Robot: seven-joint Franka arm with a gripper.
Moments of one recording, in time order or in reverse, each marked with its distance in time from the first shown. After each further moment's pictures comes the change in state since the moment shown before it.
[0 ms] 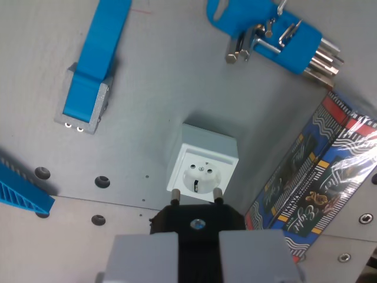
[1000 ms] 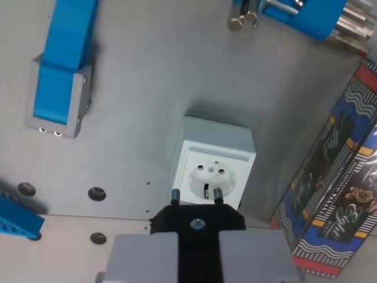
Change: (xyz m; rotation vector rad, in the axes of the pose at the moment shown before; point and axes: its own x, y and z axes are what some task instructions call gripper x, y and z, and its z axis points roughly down) arm -0.034 0.001 0.064 0.004 -0.005 0.101
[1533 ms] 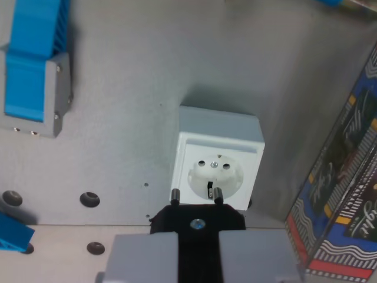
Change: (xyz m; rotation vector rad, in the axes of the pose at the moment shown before) arm -0.025 0.004 0.035 0.005 0.002 0.064
